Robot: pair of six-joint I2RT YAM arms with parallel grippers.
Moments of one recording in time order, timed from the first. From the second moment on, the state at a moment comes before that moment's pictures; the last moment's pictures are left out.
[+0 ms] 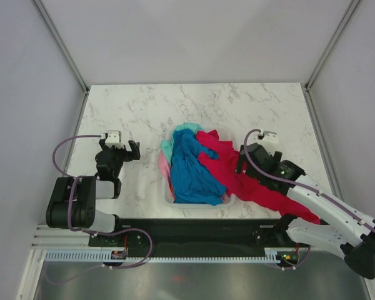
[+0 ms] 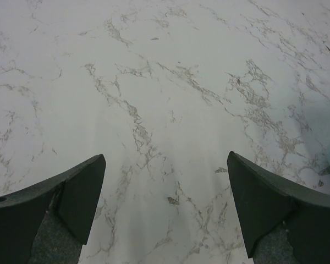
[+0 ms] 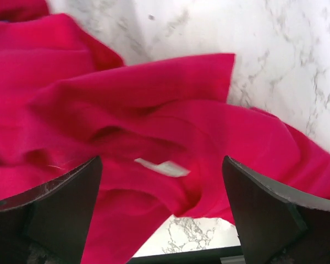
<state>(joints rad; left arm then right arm) 0.03 1.43 0.22 1.09 0.14 -0.04 0.80 1.02 0.87 -0.80 0.60 0.79</state>
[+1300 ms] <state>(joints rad) 0.02 0.95 0.64 0.34 0.08 -0.17 0.19 1.09 1.81 -0.84 0.23 0.56</state>
